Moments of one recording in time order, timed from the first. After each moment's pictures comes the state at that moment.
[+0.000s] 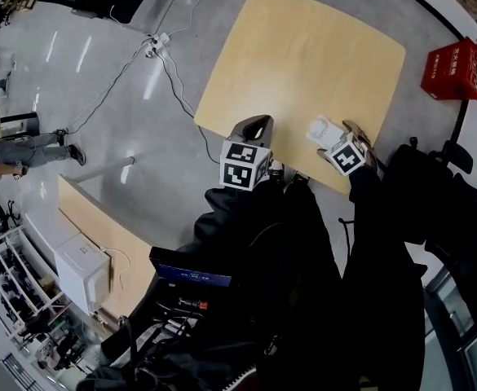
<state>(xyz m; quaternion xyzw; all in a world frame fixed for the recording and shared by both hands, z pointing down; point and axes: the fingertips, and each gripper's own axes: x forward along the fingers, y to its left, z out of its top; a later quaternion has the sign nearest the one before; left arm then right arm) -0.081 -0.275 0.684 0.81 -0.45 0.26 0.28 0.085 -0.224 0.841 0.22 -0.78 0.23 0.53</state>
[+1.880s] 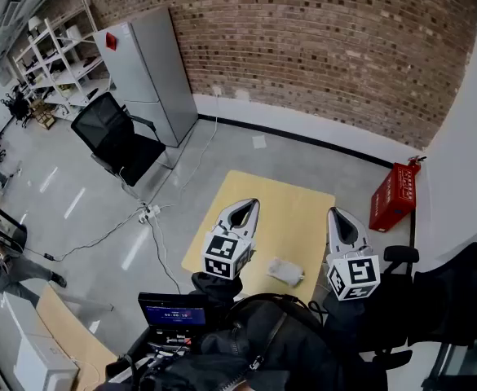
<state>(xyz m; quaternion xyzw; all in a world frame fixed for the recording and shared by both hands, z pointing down) -0.002 -0.311 0.376 0.90 -0.44 0.04 0.01 0.167 -0.250 0.339 0.59 -0.81 -0.03 0.02</state>
